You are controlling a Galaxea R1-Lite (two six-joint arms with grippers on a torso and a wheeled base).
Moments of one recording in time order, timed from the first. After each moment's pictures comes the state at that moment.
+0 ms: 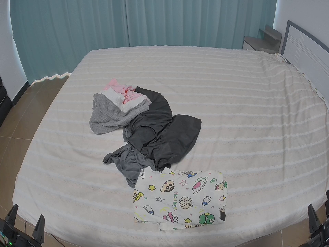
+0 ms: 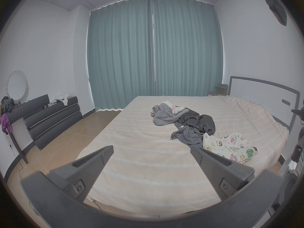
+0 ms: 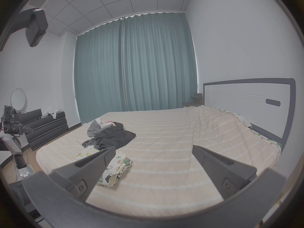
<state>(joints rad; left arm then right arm) 0.15 0.10 -0.02 0.03 -0.05 0.01 0.00 0.01 -0.02 -0.05 0.06 0.04</state>
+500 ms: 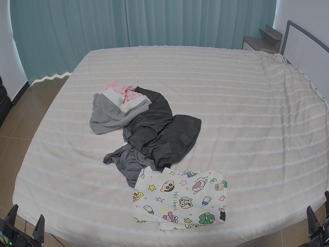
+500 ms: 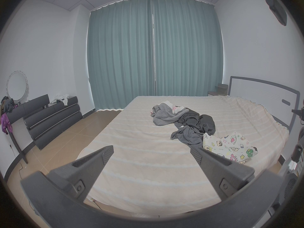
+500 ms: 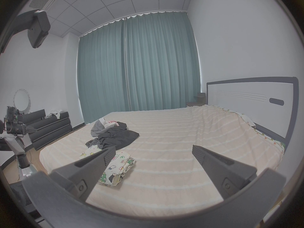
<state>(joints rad) 0.15 0.10 -0.02 0.03 -0.05 0.01 0.00 0.01 -0.02 -0.05 0.09 0.05</state>
